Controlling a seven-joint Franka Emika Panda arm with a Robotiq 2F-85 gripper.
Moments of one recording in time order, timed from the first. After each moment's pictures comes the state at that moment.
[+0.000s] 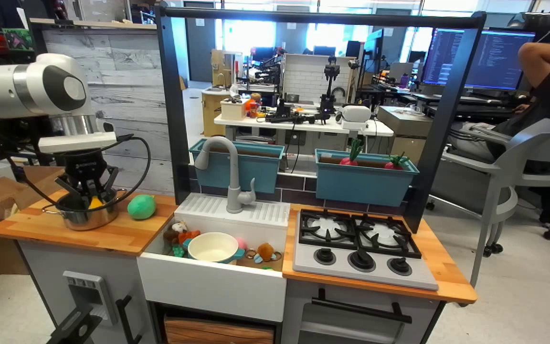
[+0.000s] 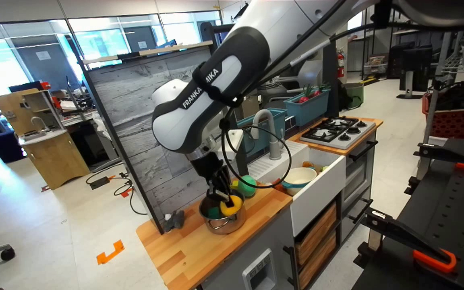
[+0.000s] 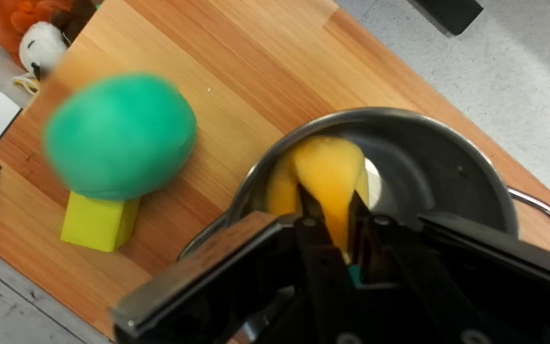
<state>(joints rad) 0.28 1.46 0.08 -0.66 -0.23 1.91 -0.36</state>
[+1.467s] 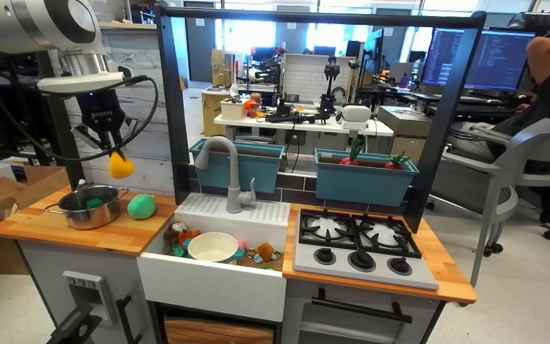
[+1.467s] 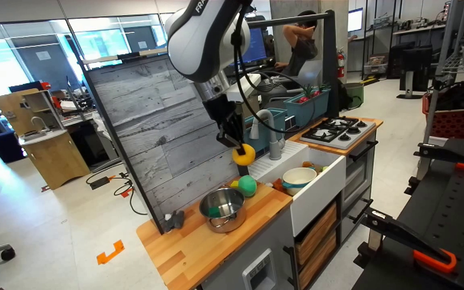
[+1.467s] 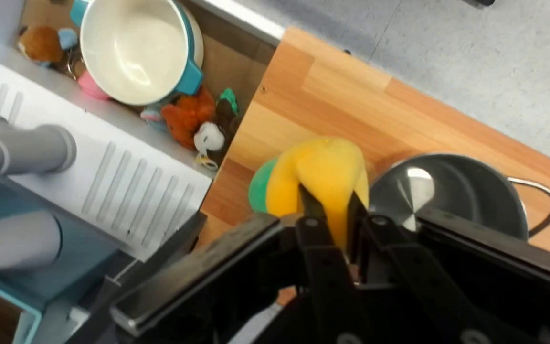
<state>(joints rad) 0.21 0.98 0.01 -1.24 -0.25 2.07 -0.17</state>
